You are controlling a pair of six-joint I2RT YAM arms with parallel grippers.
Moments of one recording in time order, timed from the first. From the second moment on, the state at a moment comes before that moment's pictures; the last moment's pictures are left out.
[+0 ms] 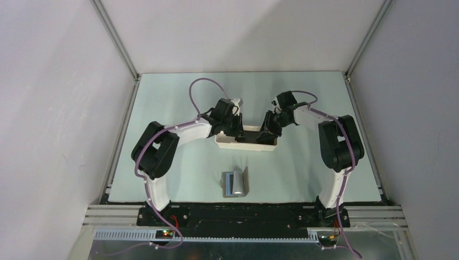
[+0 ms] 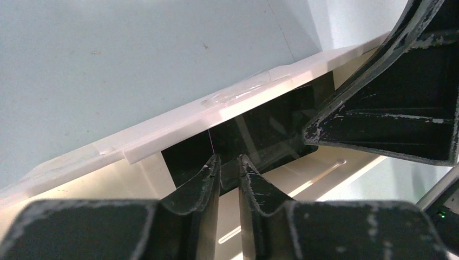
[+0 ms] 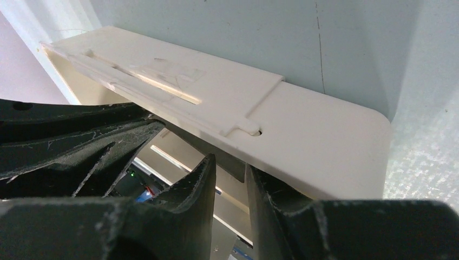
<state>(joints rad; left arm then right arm) -0.62 1.87 1.19 -0.13 0.23 -0.45 0.33 1.90 1.25 -0.49 -0.54 0.61</state>
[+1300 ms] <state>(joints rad) -0.63 1.71 1.20 -0.20 0.20 -0.43 0.37 1.71 1.25 -0.47 -0.54 0.59</state>
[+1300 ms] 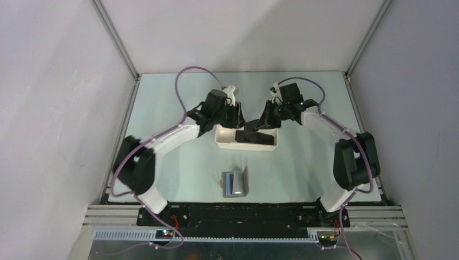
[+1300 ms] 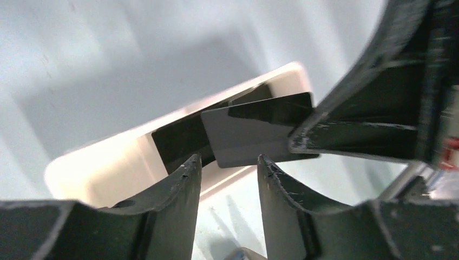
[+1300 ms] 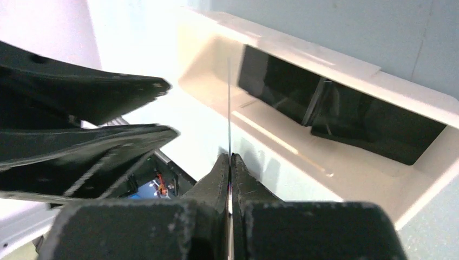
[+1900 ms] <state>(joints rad) -0.63 1.16 1.09 -0.27 0.62 -0.23 0.60 1.31 1.28 -0.85 -0.69 0.26</state>
